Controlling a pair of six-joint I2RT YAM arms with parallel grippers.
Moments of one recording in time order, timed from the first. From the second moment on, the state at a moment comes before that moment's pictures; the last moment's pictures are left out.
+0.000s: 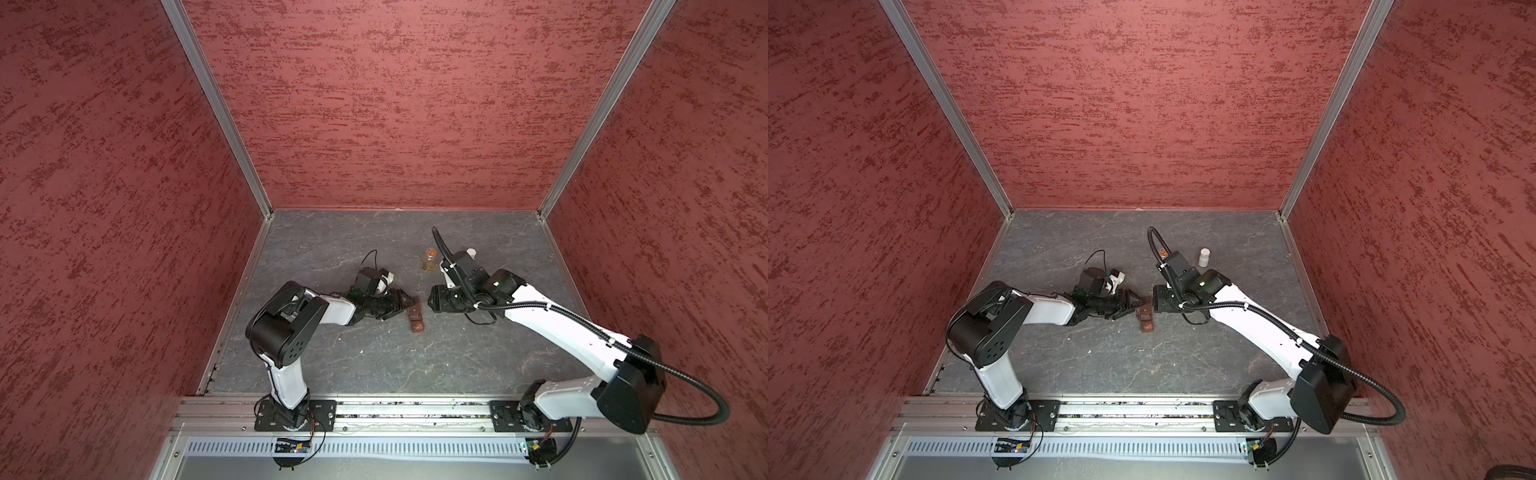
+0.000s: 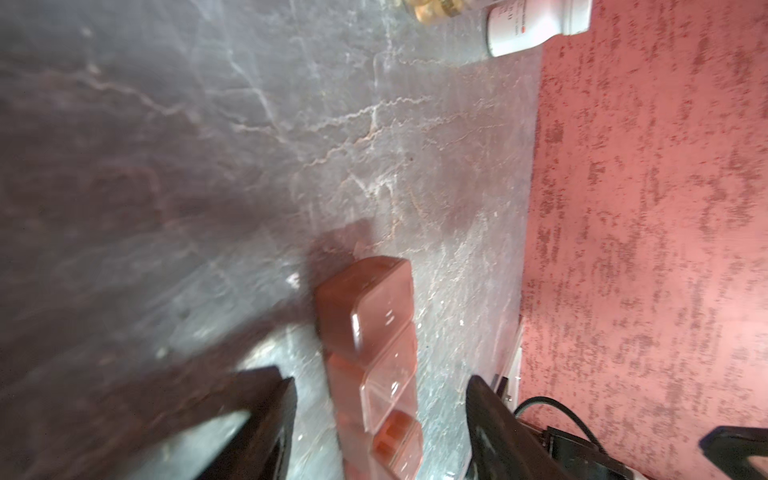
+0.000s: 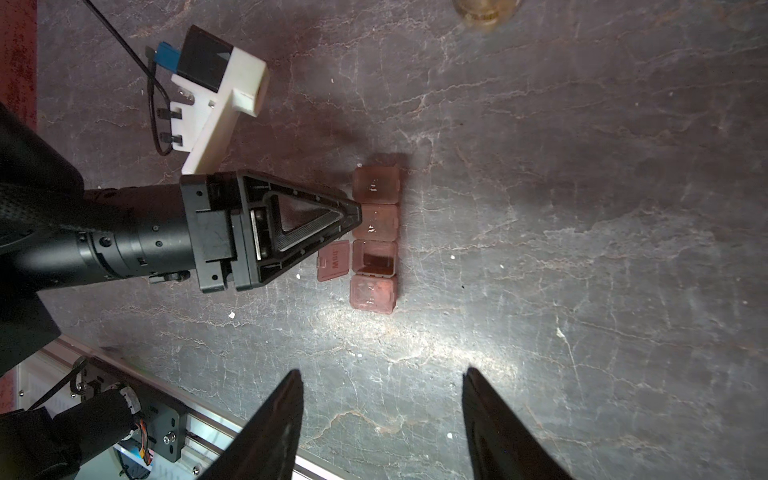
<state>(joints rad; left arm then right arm) -0.56 1.78 0.73 0.31 0.58 -0.89 0.72 1.37 1.15 -0.82 -0.05 0.65</state>
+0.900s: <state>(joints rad) -0.59 1.67 0.74 0.03 0.46 -0.76 0.69 1.36 1.11 -0.81 -0.05 0.65</state>
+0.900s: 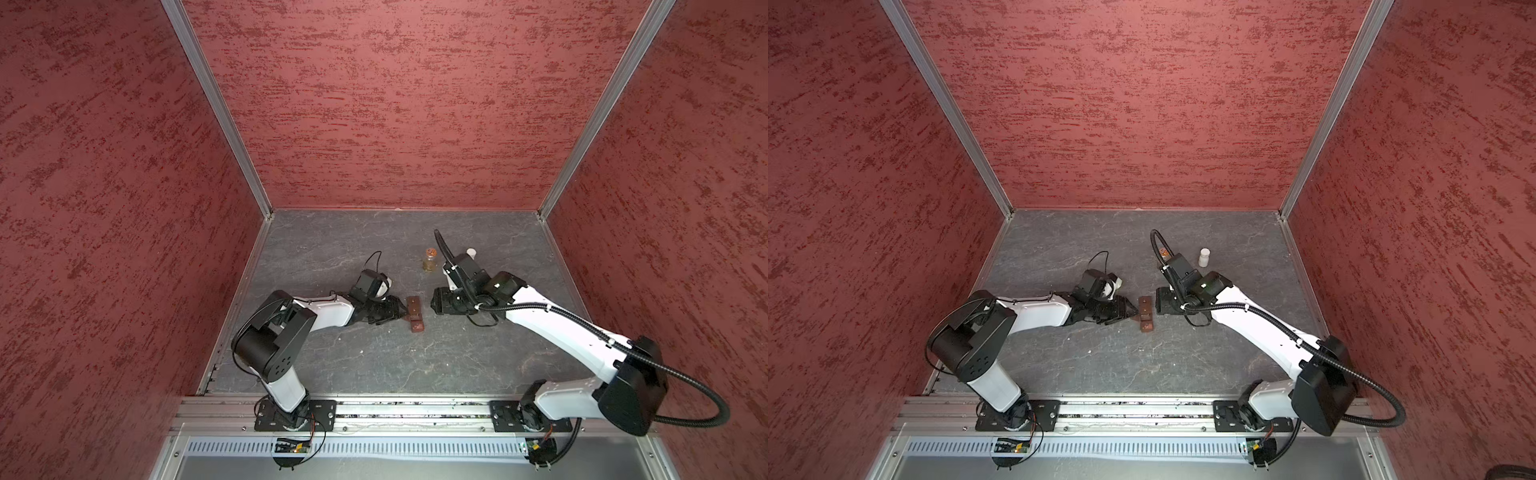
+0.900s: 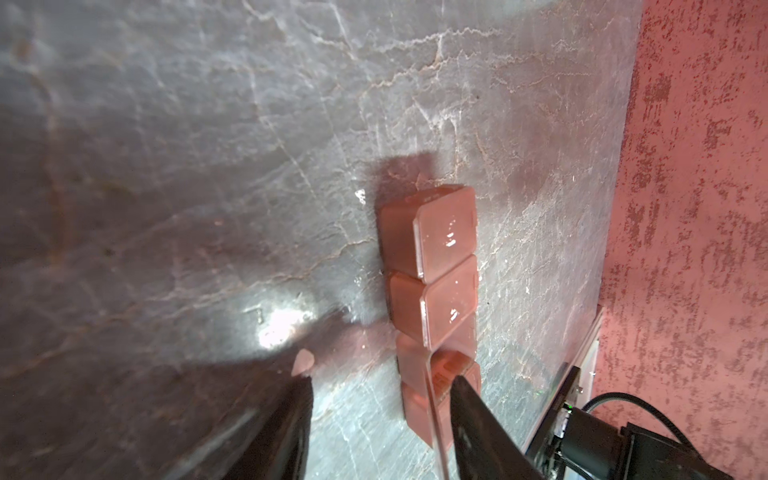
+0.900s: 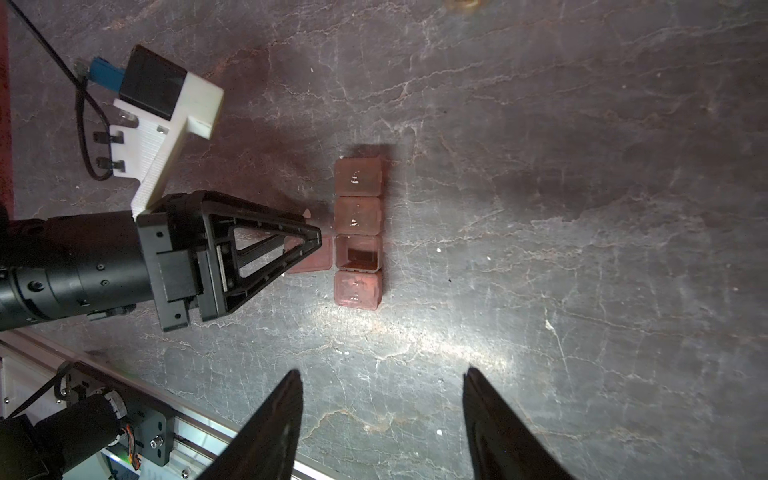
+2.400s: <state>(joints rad) -0.50 1.15 0.72 -0.12 0.23 -0.47 0.49 2.32 2.24 -1.21 0.16 0.60</state>
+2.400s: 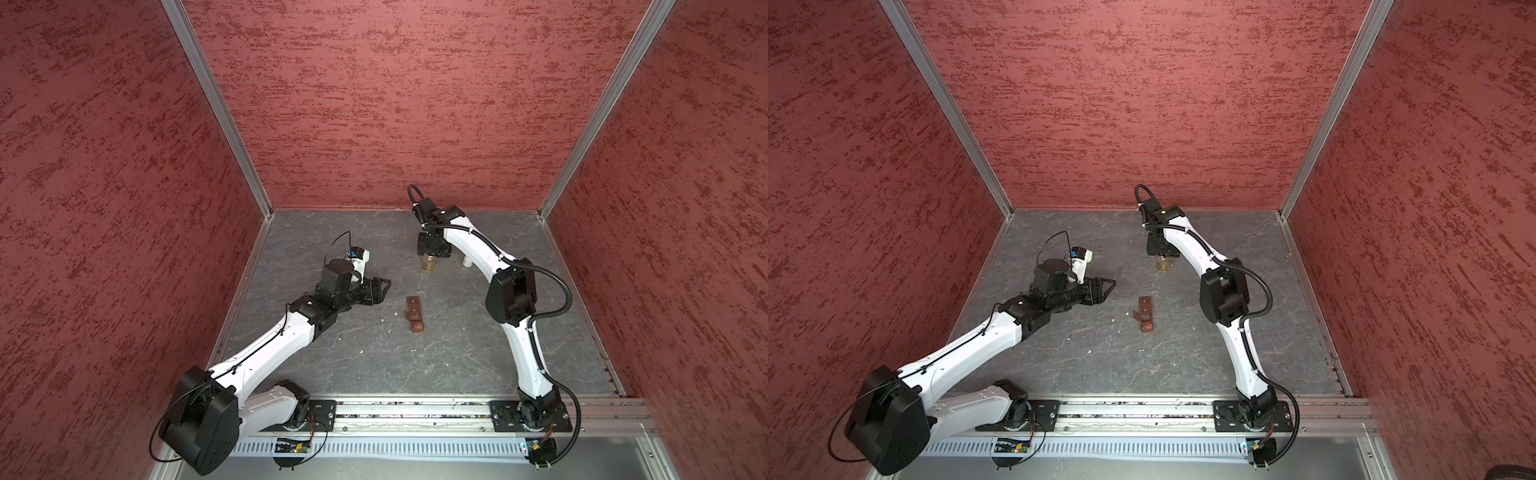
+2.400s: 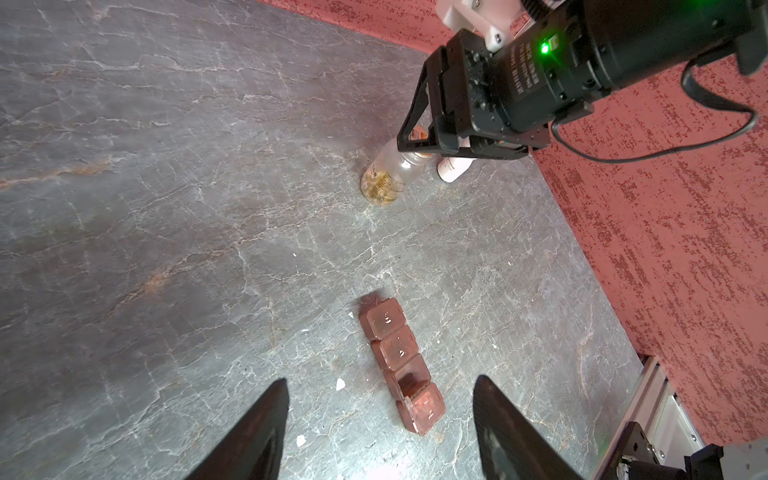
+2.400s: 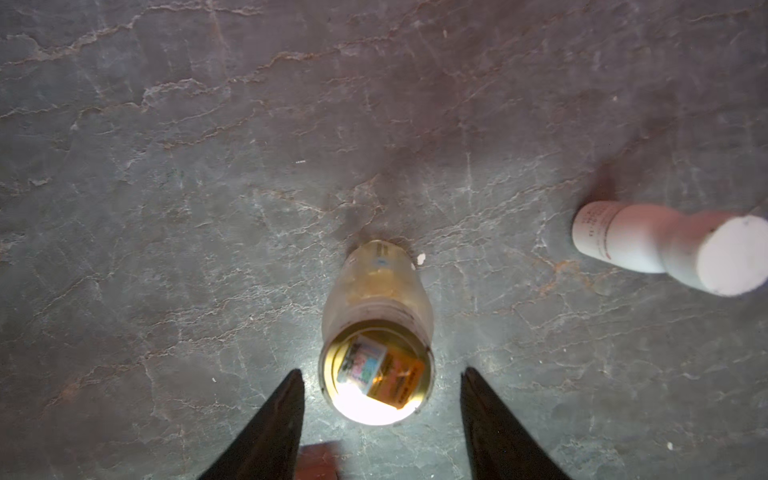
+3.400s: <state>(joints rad) -0.48 1.06 0.67 -0.09 0.22 -0.44 0.48 2.30 2.31 -1.28 0.10 0.59</state>
